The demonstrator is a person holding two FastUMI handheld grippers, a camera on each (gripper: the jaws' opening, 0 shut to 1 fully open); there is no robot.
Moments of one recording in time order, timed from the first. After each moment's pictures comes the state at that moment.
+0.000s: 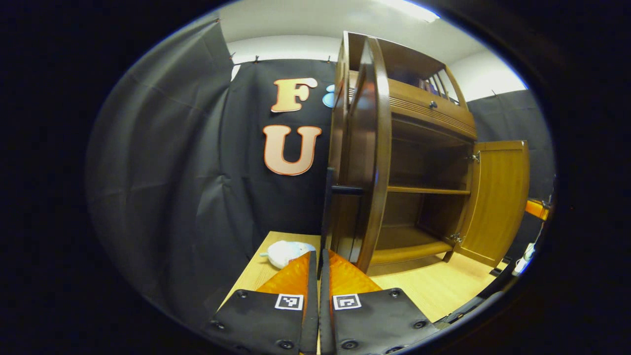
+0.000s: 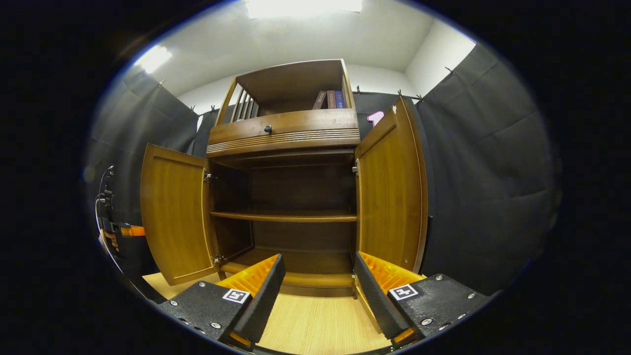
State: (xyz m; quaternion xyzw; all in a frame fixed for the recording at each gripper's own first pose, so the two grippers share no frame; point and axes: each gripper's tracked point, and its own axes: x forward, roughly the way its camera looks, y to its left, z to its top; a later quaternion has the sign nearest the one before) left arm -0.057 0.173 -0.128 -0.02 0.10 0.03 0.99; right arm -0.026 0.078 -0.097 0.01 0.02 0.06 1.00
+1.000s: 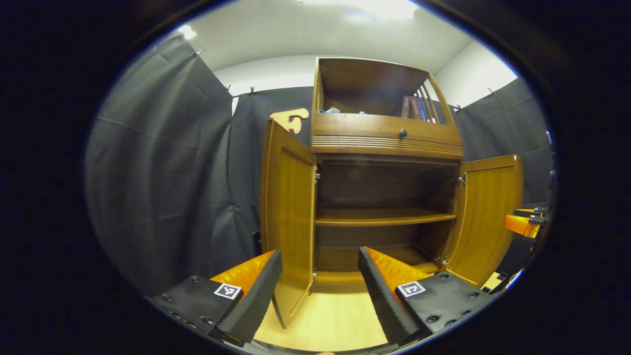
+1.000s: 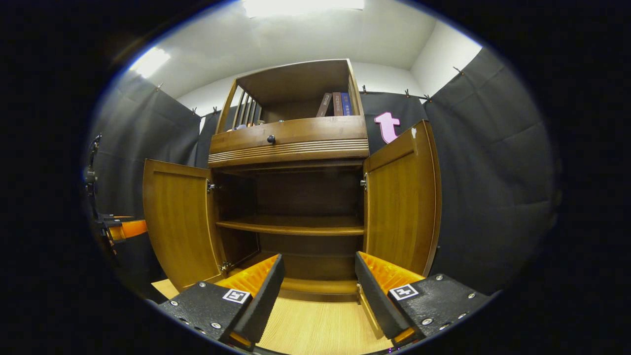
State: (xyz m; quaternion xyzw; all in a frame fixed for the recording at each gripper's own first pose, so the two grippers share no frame) left arm -0.090 0.033 -0.016 0.02 0.04 0.06 1.00; right arm -0.012 0.085 -0.032 0.01 0.02 0.07 1.00
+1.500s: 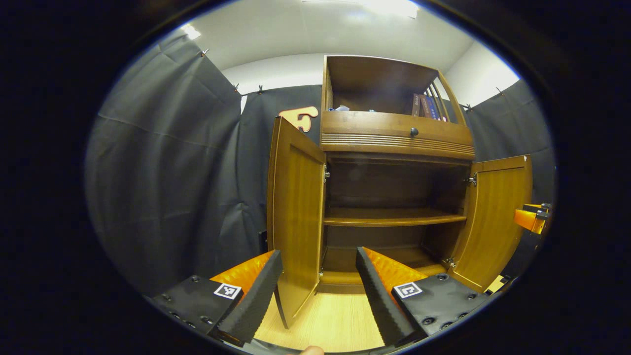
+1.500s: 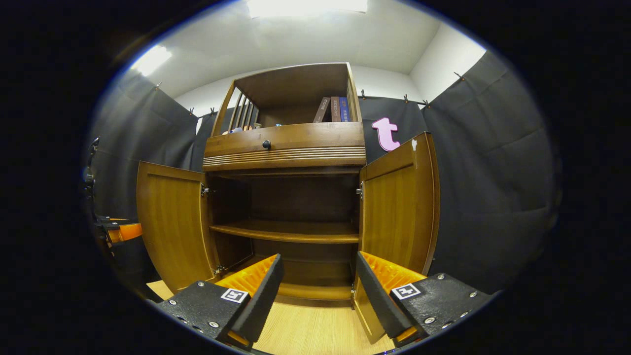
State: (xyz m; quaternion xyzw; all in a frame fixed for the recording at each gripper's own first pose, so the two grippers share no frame) left arm -0.079 0.052 -0.021 0.03 0.04 0.09 0.99; right arm 0.003 0.086 -0.023 0.00 0.01 0.06 1.00
